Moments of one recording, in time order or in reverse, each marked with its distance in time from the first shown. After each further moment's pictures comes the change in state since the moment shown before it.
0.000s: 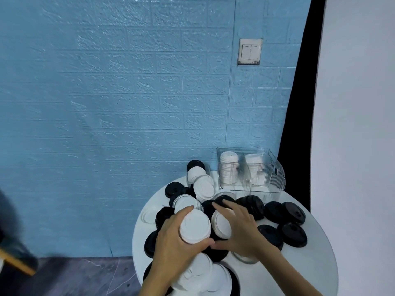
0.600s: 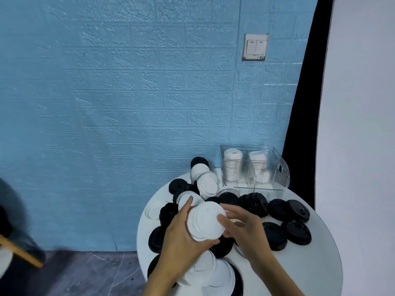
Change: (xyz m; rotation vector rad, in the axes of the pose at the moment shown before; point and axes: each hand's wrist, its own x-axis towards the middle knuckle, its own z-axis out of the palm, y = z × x) left_hand 0.000 0.001 0.006 -0.049 -0.057 -0.010; right_hand -0.040 -0.057 -0.016 1.031 0.358 0.156
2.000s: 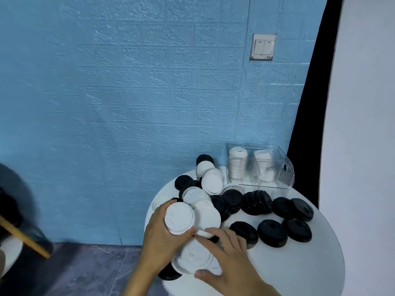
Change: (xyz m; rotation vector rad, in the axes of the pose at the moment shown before) left_hand -0.013 -0.019 -0.051 0.056 0.133 -0.026; right_hand -0.042 0.070 0.028 -0.954 -0.338 -0.482
